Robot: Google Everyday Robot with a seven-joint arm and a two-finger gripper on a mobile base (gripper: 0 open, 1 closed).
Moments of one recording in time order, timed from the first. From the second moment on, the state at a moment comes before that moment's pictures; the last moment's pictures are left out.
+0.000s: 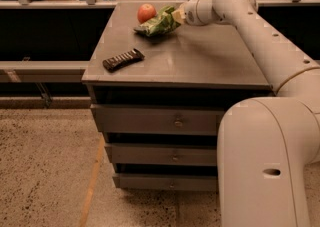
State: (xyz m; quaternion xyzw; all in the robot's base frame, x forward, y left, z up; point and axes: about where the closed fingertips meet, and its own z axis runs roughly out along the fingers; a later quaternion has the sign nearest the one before) arm 0.903 -0.079 0.906 -0.33 0.77 0.11 0.54
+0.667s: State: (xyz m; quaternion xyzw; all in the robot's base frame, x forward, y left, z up) arm 0.891 -0.087 0.912 -0.33 0.77 0.10 0.54
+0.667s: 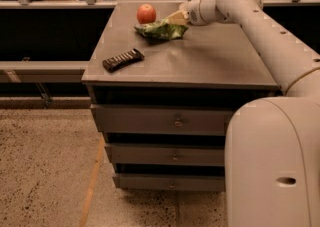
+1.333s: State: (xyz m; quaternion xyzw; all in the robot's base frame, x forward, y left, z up) arm 0.802 -0.145 0.950 -0.35 0.77 0.11 0.53
